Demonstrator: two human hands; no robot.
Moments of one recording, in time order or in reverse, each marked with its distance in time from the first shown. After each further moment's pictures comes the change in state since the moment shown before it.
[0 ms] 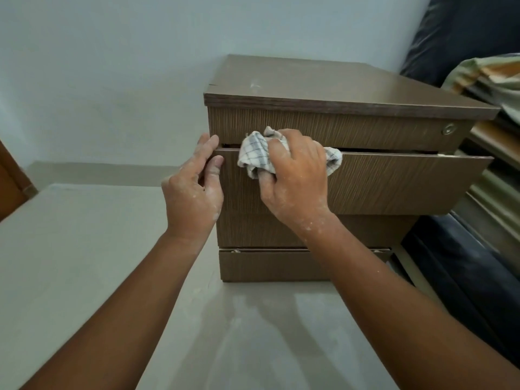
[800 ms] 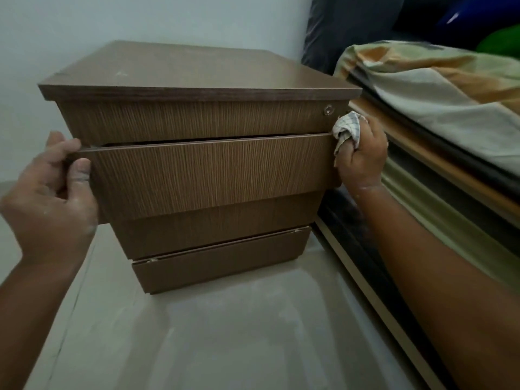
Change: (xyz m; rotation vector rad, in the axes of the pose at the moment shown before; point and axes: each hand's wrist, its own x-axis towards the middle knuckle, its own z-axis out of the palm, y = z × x) left_hand 0.002 -0.062 0.030 -0.041 -0.078 -0.063; right_hand -0.056 0.262 -0.095 -0.088 0.347 0.333
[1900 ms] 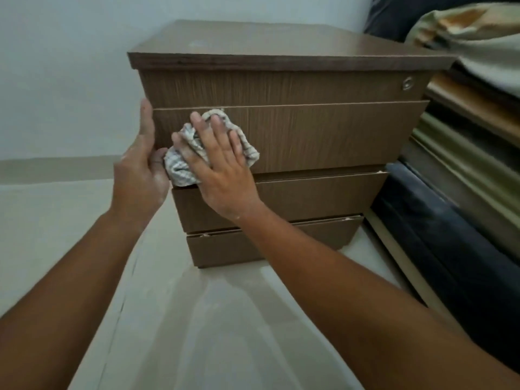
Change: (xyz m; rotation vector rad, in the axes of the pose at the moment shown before) left_hand -0.002 -0.004 -0.014 0.175 -0.213 0.207; right_hand -0.132 -0.254 0.137 0.139 -0.231 -0.539
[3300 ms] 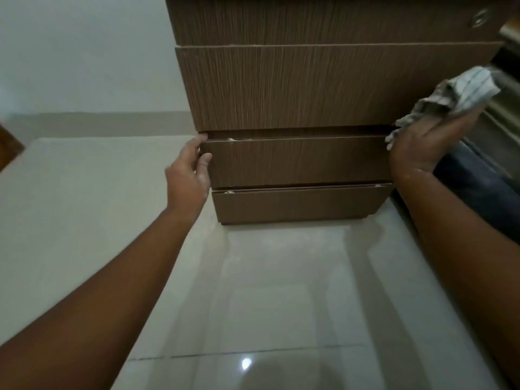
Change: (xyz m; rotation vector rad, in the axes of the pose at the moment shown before) left_hand -0.087 0.005 0.026 -0.145 -0.008 -0.364; right_hand -0.093 0.173 -0.093 0.373 0.448 1.029
